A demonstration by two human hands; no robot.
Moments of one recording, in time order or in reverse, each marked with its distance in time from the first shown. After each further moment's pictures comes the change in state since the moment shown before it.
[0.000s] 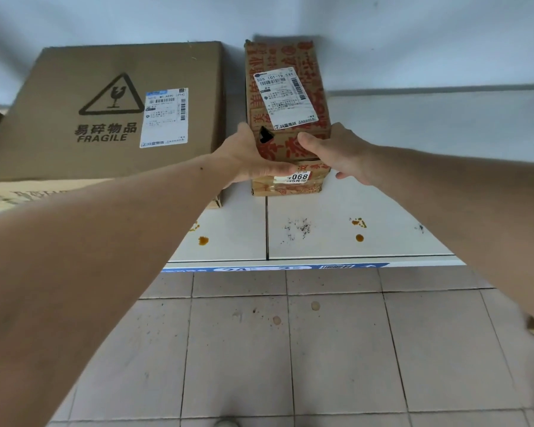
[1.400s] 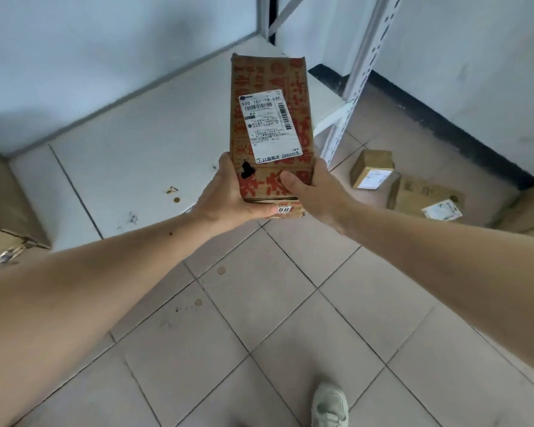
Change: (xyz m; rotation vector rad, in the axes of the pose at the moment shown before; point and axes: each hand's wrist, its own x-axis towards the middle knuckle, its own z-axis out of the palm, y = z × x) left_hand -0.185 0.128 0.223 0.141 -0.373 0.669; right_hand -0.325 0.209 -0.072 0.466 0.503 0.266
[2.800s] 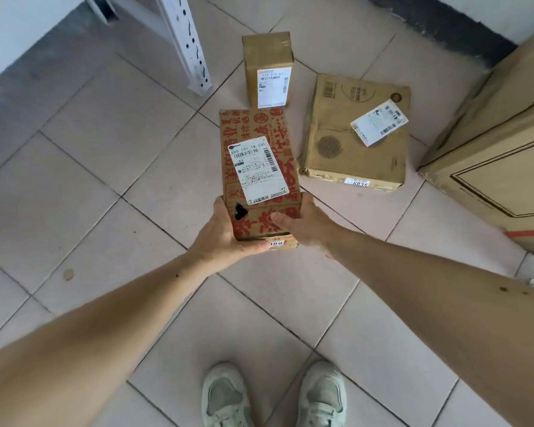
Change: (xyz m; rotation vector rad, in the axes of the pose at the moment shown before) left_hand 0.069 -0.054 0.427 -0.024 -0.427 -0.169; right_hand 0.066 0.412 -0.123 0.069 -0.109 0.504
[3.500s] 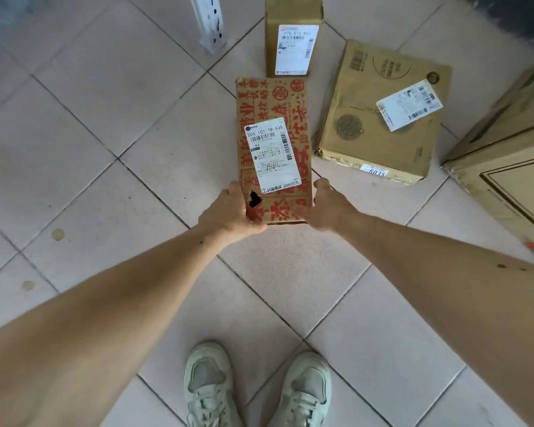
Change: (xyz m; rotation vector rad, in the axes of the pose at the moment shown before) left_hand 0.040 -0.024 0.031 0.285 -0.041 -0.272; right_hand 0.039 0.023 -0.011 -0.457 -0.002 0.026
